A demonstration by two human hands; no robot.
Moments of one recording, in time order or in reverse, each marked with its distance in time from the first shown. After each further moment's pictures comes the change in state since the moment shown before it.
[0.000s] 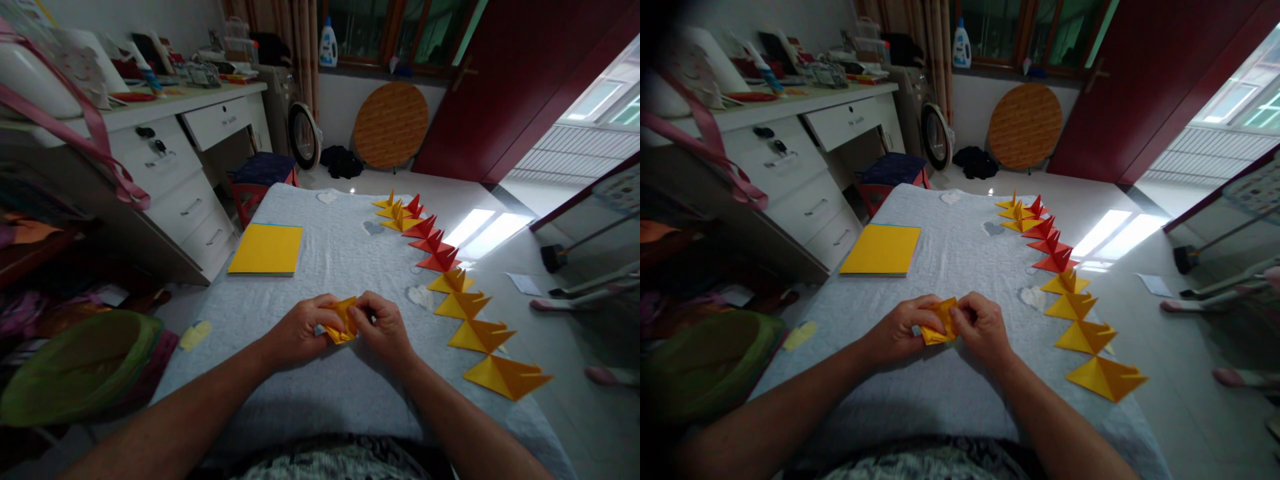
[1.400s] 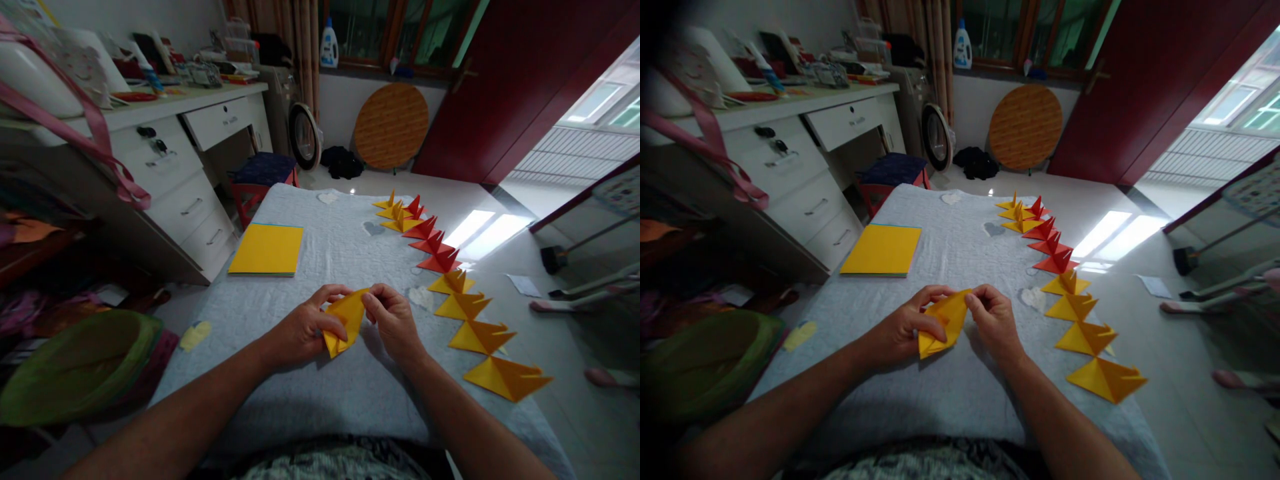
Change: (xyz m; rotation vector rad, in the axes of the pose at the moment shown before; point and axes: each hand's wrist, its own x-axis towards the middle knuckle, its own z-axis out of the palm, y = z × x) left_hand 0.000 0.007 -0.003 0.019 -0.017 -0.072; right_hand 0.007 0.010 -0.005 0.510 0.067 0.282
